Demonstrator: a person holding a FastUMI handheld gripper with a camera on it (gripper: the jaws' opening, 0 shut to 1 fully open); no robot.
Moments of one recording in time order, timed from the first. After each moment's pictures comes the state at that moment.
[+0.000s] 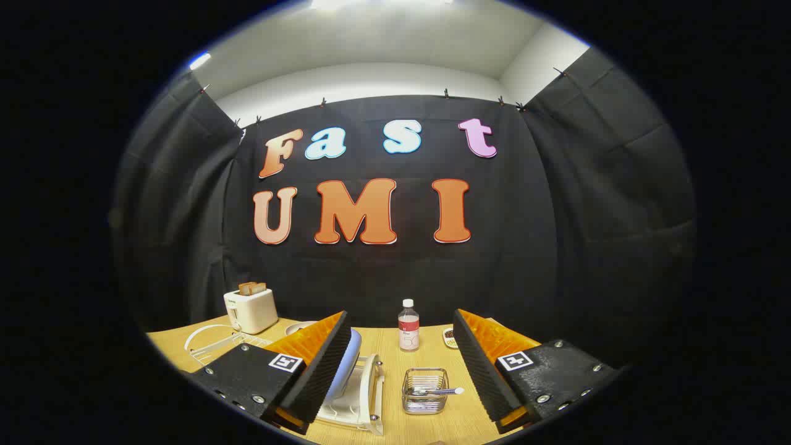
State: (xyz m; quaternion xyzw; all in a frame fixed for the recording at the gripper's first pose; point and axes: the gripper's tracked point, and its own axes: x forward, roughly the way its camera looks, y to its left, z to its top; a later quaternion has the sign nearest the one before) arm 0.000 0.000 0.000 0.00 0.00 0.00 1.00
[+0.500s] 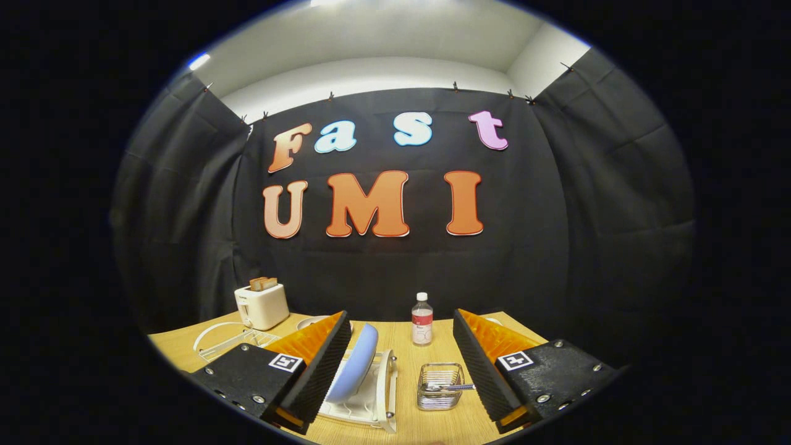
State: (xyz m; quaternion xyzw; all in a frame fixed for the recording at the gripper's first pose) arm -0.001 0.025 -0.002 0.00 0.02 0.03 1.00
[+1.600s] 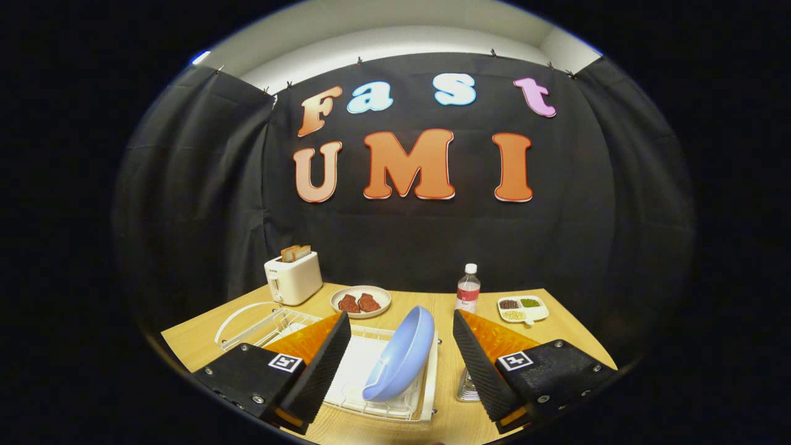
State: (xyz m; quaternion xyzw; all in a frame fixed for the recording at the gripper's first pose) arm 0.035 0.092 -0.047 -0.02 0.14 0.11 0.98
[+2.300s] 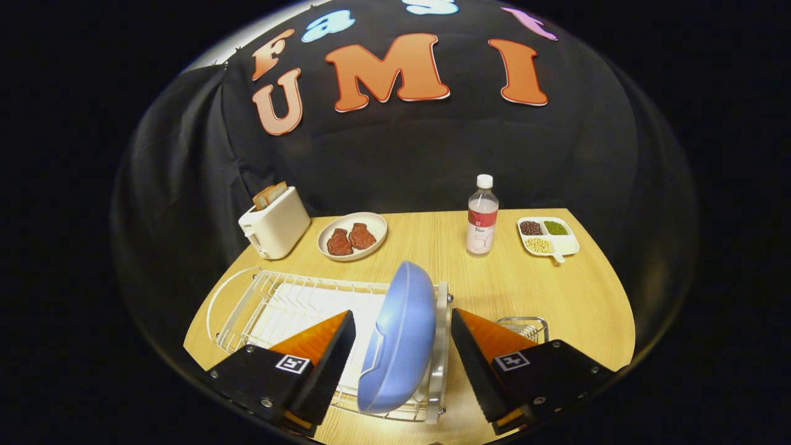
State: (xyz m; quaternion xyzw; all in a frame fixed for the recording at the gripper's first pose) arm 0.091 0.093 -0.142 0.02 0.38 0.09 0.92
